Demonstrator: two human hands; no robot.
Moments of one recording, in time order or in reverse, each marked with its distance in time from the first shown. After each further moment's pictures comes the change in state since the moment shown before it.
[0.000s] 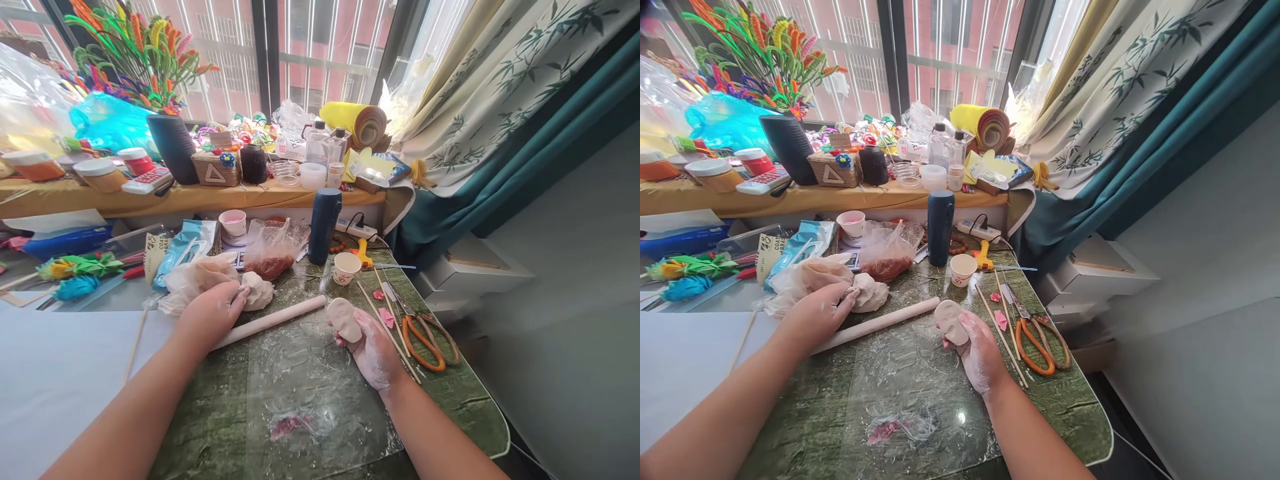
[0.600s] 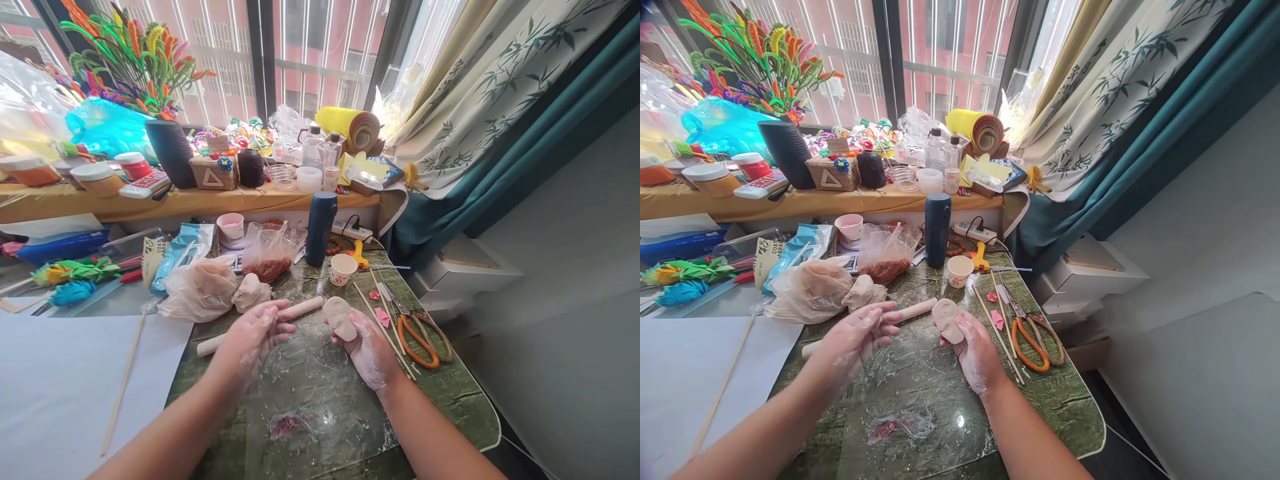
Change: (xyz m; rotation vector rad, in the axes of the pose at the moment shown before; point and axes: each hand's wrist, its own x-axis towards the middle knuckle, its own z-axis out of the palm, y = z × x) left_hand -0.033 0.084 0.015 -1.458 -0.167 -0.409; right_hand -0.004 -0.004 0.008 0.030 -0.004 0.003
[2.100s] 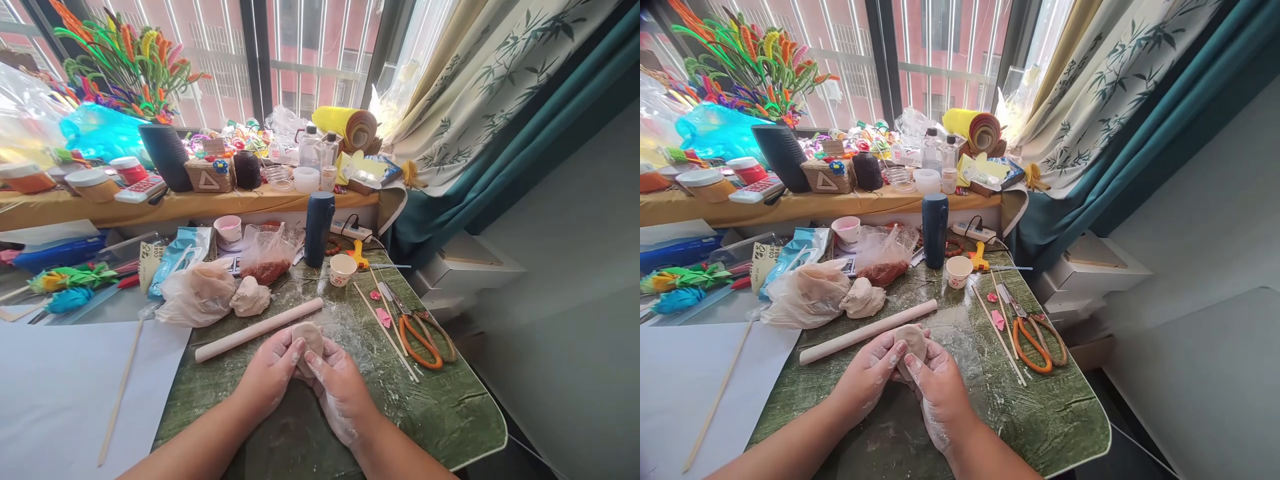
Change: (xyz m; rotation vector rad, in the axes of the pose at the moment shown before) left_hand -0.016 -0.031 0.030 -0.039 -0.178 0.007; right_hand -0.032 0.040 0.064 0.150 -0.095 0.044
